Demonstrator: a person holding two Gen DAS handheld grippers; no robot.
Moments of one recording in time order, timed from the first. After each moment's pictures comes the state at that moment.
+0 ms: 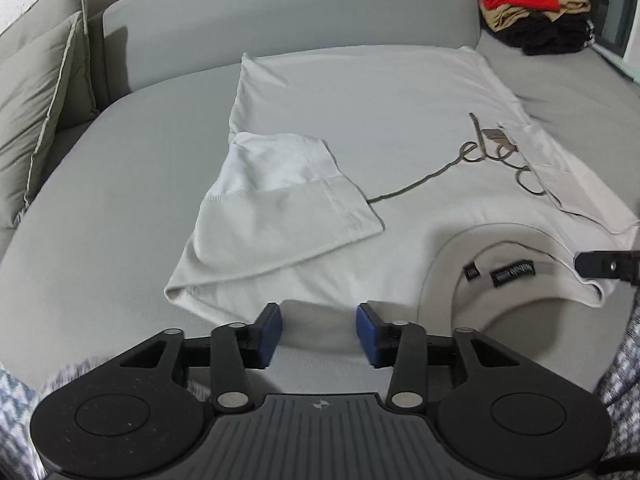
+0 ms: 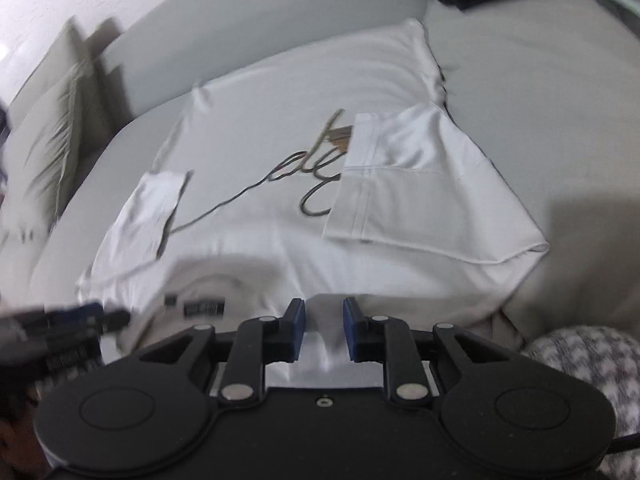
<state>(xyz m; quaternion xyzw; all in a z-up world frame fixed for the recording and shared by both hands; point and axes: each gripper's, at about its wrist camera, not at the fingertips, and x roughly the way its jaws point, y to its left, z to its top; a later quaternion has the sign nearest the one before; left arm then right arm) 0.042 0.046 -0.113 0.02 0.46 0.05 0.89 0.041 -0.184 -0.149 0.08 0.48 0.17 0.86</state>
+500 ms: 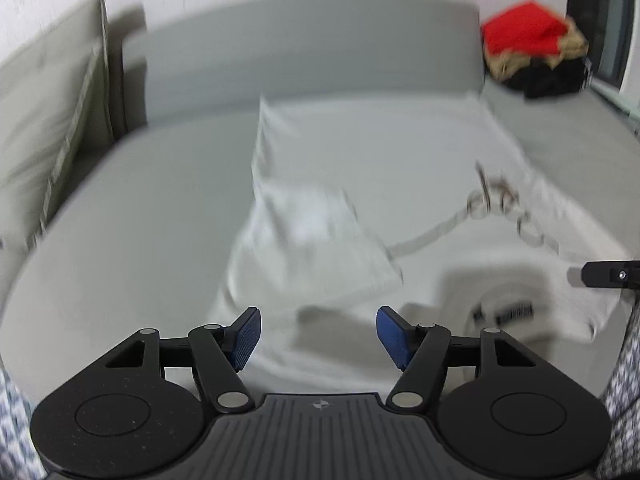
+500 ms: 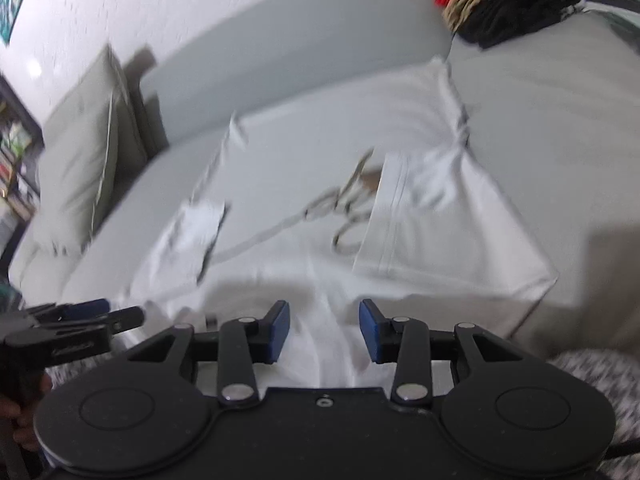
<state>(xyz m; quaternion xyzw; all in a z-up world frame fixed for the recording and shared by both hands) 0.042 0.062 -0.076 0.03 0.39 0.06 0.92 0.045 -0.199 -0.123 0.13 0.43 0.20 0.87</state>
